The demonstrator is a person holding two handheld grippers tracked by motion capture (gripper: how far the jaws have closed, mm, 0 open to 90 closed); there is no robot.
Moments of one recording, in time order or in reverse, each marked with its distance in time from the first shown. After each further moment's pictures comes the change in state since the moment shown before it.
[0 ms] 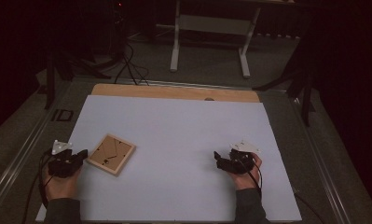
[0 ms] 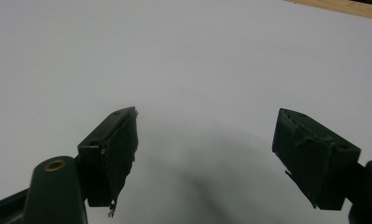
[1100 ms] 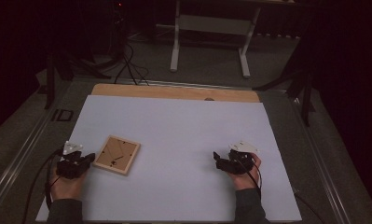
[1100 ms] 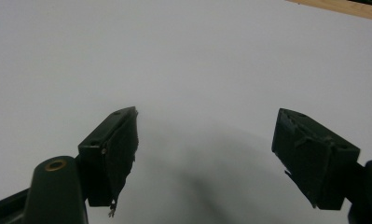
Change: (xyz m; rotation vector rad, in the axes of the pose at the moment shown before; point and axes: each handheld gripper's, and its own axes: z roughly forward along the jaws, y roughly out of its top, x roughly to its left) left arm -0.020 -0.002 0.011 0.089 -0.044 0.090; right arm 0.002 0.000 0.000 0.002 0.003 -0.011
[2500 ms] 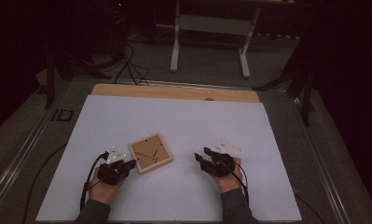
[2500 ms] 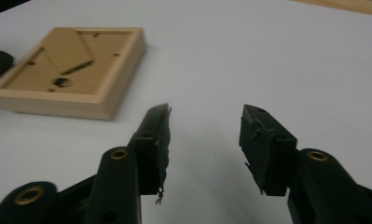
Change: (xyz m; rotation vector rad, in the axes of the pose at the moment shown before) left arm -0.107 0.006 0.021 -0.039 -0.250 0.223; right arm 0.051 0.015 0.007 -0.042 0.230 -0.024
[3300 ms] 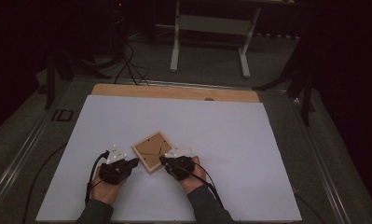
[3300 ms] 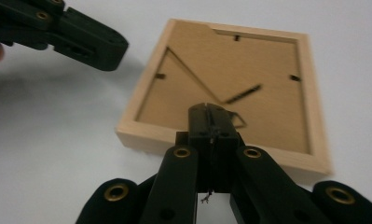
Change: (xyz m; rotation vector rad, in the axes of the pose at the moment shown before) left arm -0.001 0.005 -0.004 -0.057 -0.014 -0.008; right arm 0.093 0.020 0.069 0.079 0.175 -0.188
